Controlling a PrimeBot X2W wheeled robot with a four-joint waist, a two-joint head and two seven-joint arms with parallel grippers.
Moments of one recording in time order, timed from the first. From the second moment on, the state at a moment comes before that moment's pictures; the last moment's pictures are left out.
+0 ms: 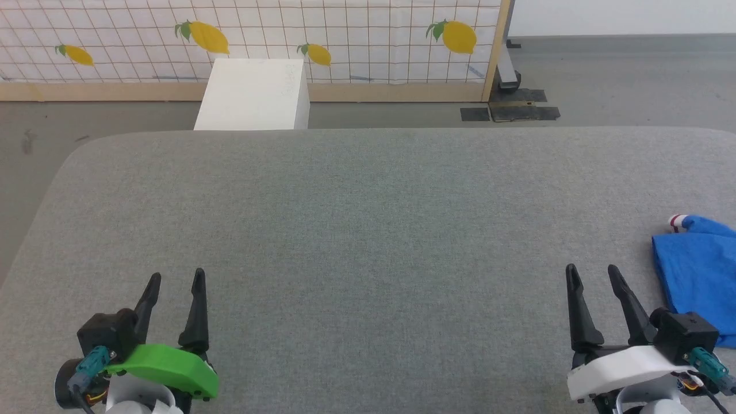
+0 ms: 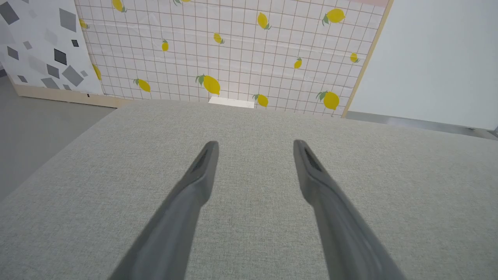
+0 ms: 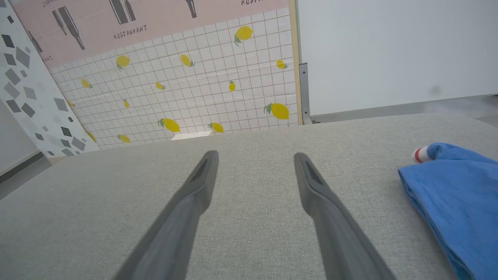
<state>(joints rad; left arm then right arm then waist) -0.04 0.35 -0.22 0.15 -0.53 0.06 -0.25 0.00 -0.05 -0.04 0.20 0.22 0.13 -0.25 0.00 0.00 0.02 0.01</state>
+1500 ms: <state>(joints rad) -0.04 0.30 -0.18 0.13 -0.44 0.05 -0.20 0.00 -0.05 -0.04 0.17 0.18 0.13 -0.20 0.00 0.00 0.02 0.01</state>
